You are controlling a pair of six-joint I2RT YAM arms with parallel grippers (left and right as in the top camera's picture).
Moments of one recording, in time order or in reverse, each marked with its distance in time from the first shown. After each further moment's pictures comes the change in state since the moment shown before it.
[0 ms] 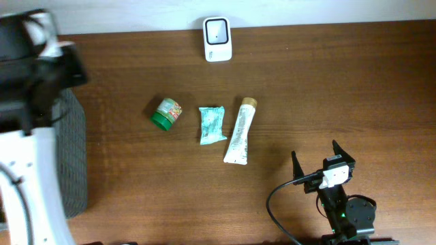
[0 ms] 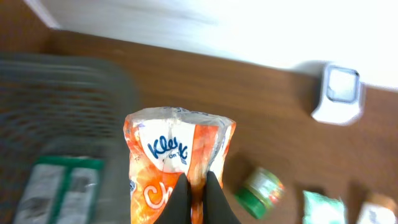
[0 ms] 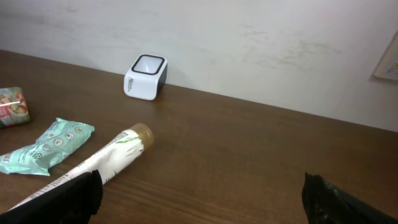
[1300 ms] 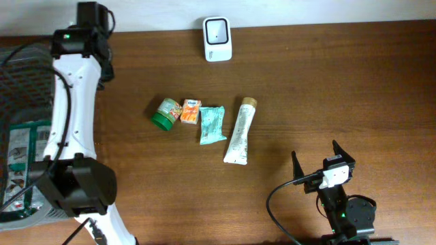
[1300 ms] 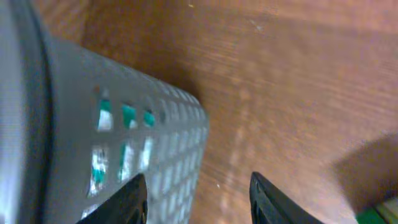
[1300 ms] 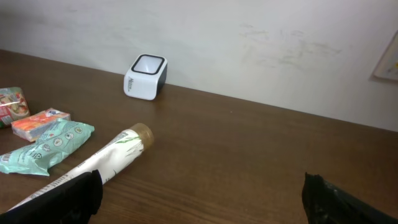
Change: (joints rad) left arm -0.084 0.475 0.150 -0.160 -0.525 -0.074; right arm 0.000 0.000 0.000 0.000 0.000 0.000
